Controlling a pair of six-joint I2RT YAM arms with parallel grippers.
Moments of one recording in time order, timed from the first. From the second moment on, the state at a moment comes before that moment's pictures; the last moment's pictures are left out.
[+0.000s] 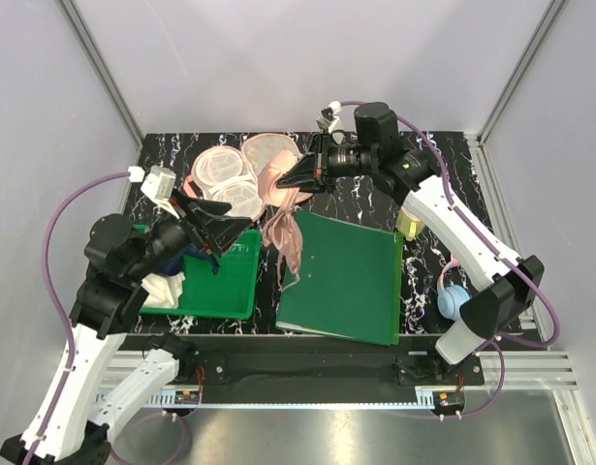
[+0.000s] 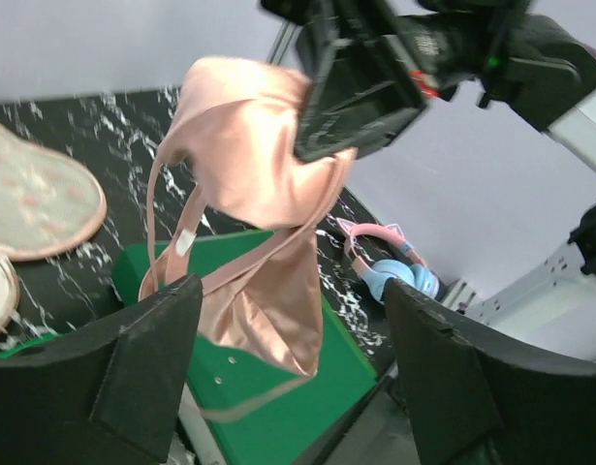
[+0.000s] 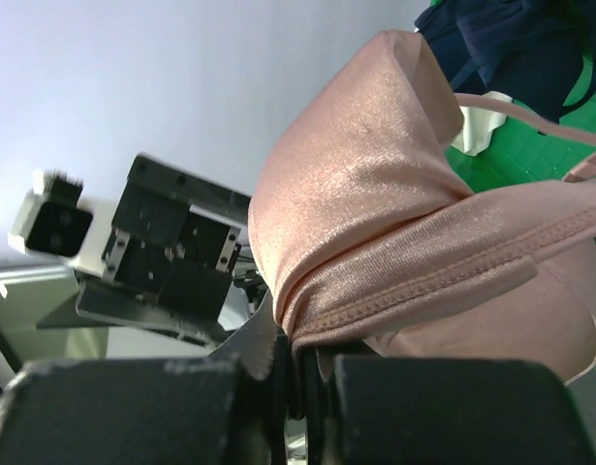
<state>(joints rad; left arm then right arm) -0.38 0.68 1.06 -0.37 0.44 -0.47 0.59 1.61 1.73 -0.45 -0.82 1.09</state>
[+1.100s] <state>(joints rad) -0.50 0.86 0.87 -0.02 0.48 0.00 0.59 1.69 1.89 -0.48 -0.86 1.25</state>
